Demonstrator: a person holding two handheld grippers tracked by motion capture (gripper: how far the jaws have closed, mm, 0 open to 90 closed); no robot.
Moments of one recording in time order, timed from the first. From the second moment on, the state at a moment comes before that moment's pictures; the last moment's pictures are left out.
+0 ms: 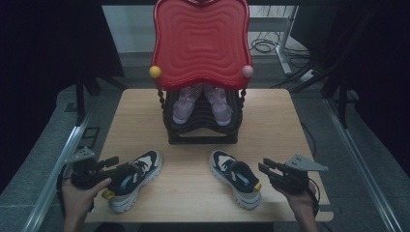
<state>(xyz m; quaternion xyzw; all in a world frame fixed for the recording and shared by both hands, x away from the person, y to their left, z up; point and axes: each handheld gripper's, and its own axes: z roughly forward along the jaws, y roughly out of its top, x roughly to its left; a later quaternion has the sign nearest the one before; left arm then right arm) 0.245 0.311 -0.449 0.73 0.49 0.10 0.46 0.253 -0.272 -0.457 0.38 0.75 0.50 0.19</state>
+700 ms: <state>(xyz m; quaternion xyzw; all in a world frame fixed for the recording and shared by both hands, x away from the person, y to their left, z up) 0.255 0.327 -0.481 0.75 0.50 0.08 0.43 0.261 -0.270 -0.463 0.39 0.75 0.50 0.18</state>
